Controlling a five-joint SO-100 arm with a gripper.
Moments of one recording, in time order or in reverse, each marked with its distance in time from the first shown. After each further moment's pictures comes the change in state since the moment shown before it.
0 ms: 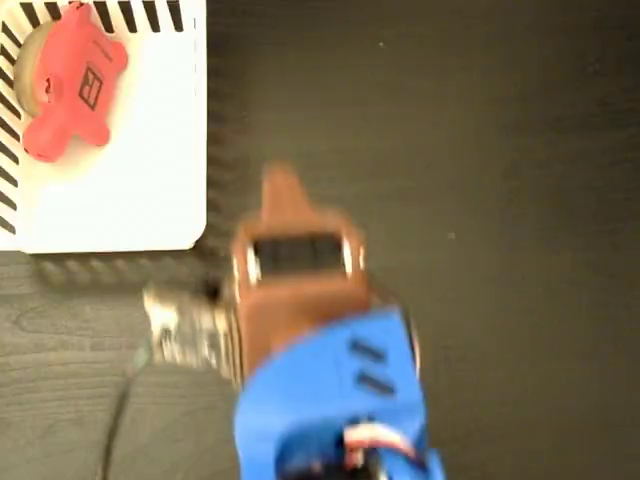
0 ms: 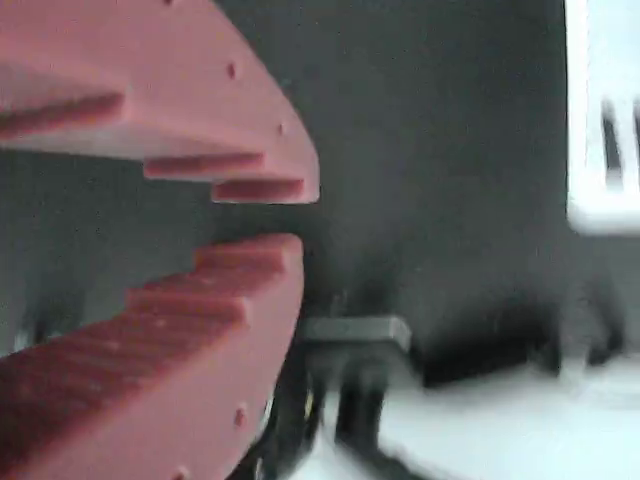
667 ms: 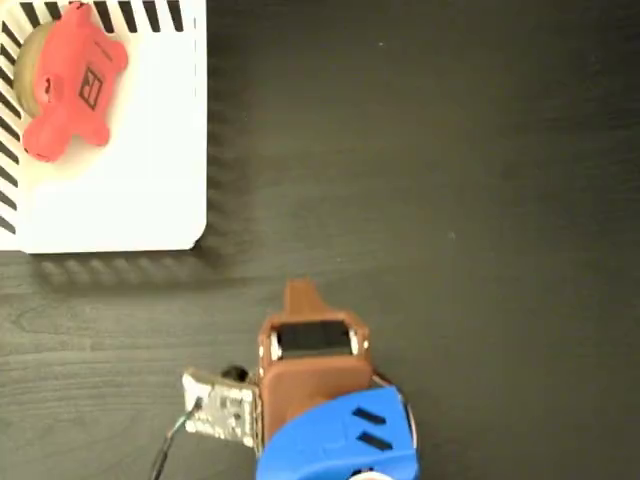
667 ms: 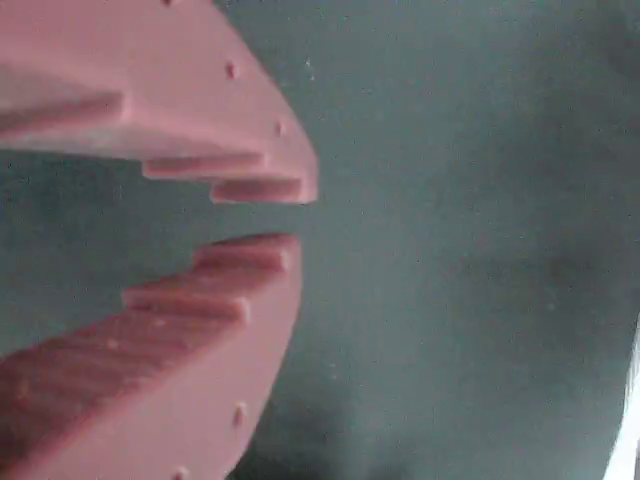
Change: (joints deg) arm 1.5 20.7 25.2 6.0 -1.7
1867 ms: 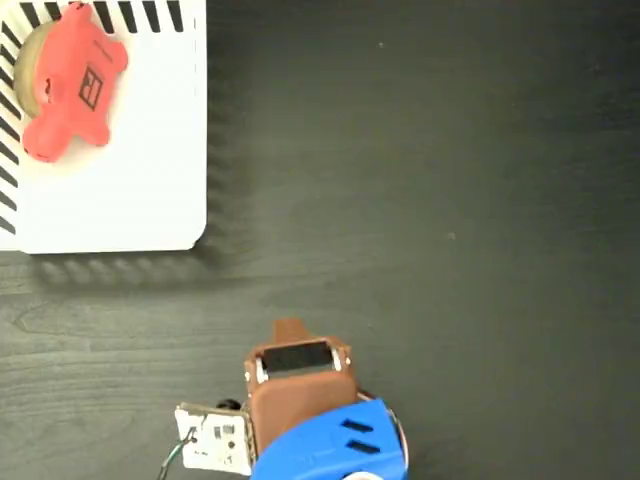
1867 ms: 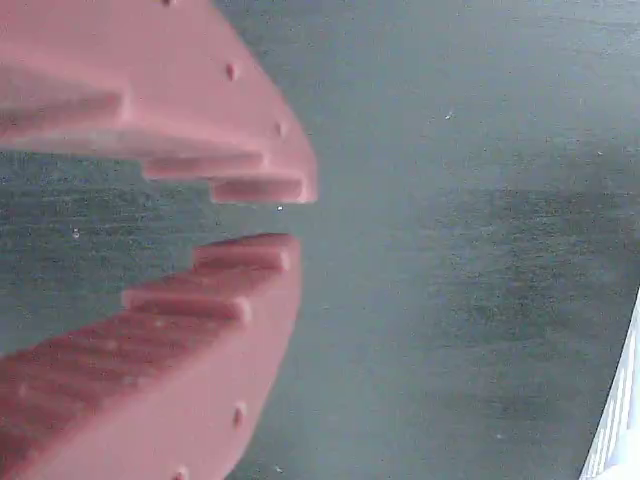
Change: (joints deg) arm -3.5 1.3 1.9 5.6 -1.1
